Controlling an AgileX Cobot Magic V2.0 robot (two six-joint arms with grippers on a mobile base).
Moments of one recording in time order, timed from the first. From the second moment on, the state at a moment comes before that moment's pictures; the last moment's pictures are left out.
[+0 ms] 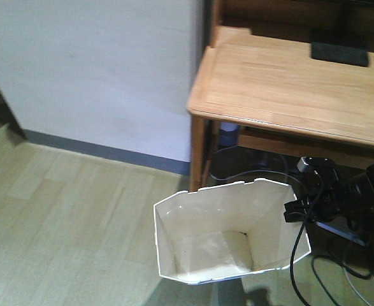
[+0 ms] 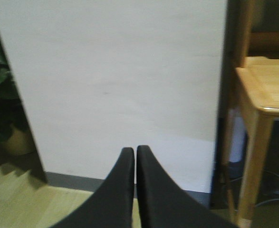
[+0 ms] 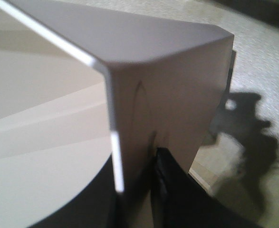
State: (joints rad) left arm 0.00 -0.01 0.03 0.02 0.21 0.00; right arm -0.20 2.17 -0.82 1.19 0.55 -1.54
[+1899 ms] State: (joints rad) left arm 0.00 -0.01 0.03 0.02 0.21 0.00; right arm -0.20 2.17 -0.82 1.19 0.56 -1.54
